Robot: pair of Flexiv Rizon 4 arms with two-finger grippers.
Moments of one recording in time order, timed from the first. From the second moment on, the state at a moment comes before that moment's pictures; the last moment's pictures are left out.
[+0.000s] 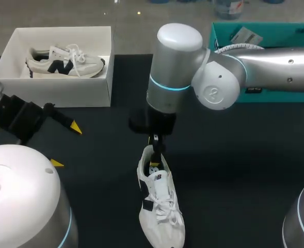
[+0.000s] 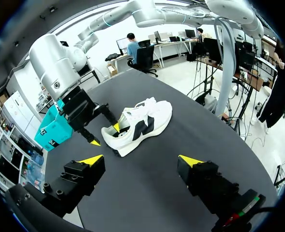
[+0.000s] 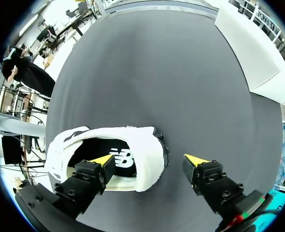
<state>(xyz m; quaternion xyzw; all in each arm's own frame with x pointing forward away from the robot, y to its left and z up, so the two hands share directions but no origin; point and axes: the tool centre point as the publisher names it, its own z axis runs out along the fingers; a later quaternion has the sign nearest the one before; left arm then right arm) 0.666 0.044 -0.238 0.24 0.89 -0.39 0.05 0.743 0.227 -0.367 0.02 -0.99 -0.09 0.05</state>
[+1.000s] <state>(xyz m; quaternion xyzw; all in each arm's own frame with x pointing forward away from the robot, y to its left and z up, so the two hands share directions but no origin) 0.667 0.044 -0.238 0.24 0.89 -0.39 0.05 0.743 0.227 -0.333 0.00 -1.00 -0.07 0.01</state>
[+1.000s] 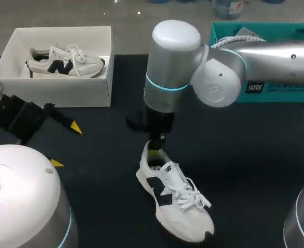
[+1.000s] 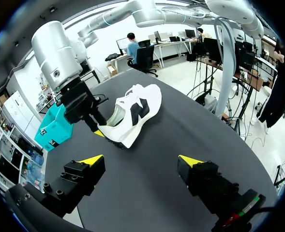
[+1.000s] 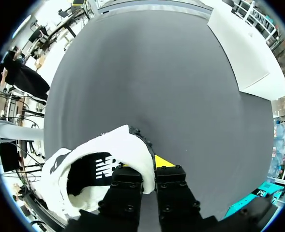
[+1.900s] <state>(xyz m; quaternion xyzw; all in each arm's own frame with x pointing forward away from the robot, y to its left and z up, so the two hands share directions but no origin) 0.666 0.044 -0.238 0.24 0.89 -0.39 0.05 0.768 0.185 -0.164 -0.01 -1.00 0.02 -0.09</state>
